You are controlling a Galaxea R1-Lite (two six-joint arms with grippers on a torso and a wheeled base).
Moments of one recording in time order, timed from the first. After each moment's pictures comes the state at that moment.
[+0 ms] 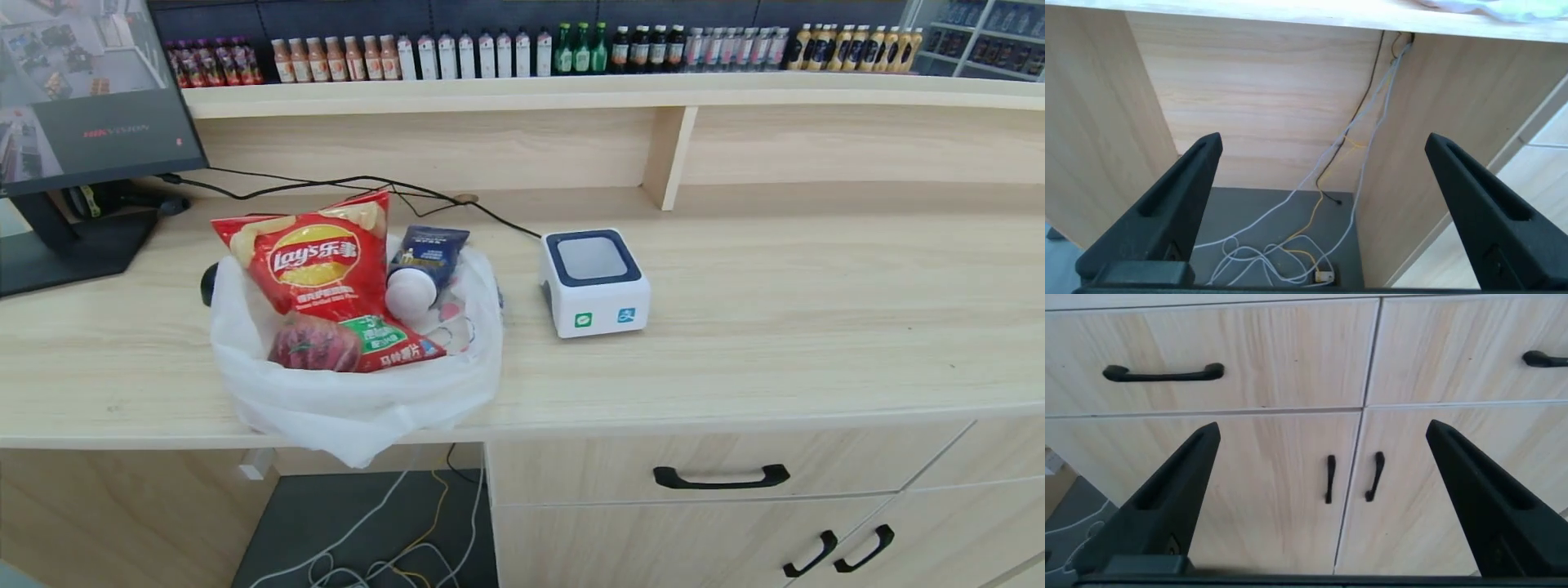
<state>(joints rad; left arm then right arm) 0.00 0.00 0.00 0.00 0.00 0.00 0.00 0.00 0.00 0.00 0.00 0.00</state>
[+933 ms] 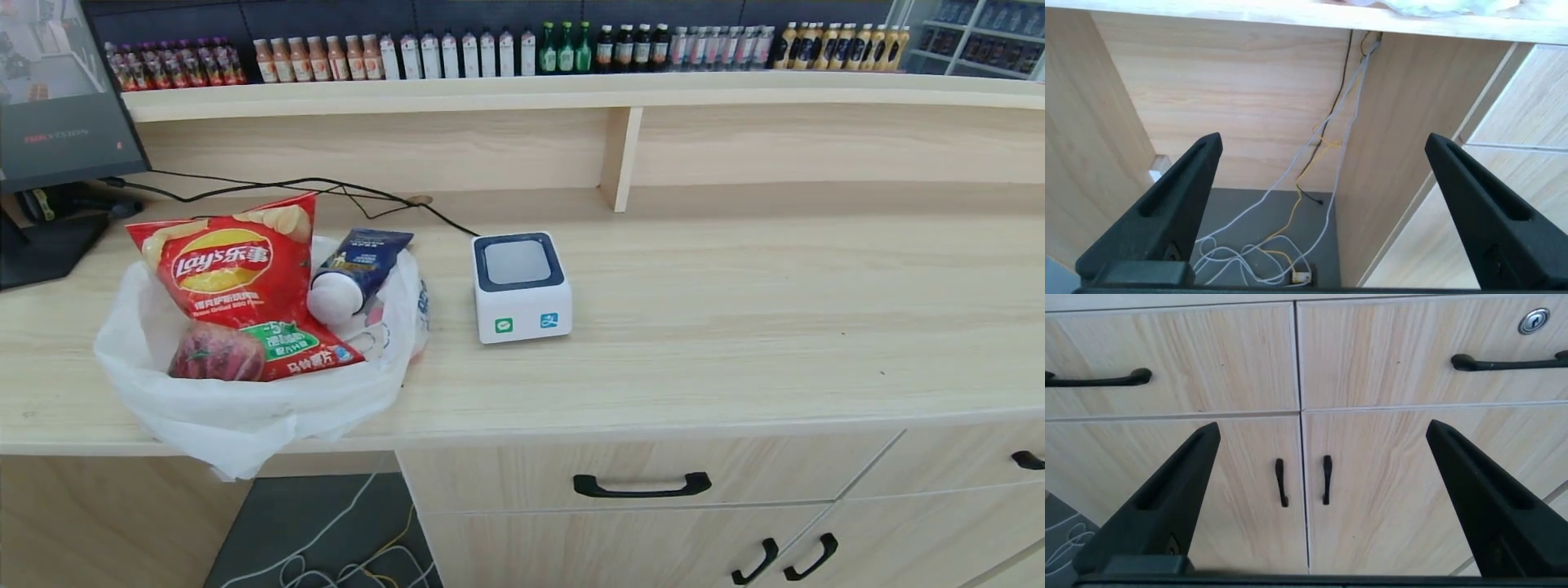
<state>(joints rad) 0.00 0.00 0.00 0.00 0.00 0.00 0.00 0.00 0.00 0.00 0.00 0.00</state>
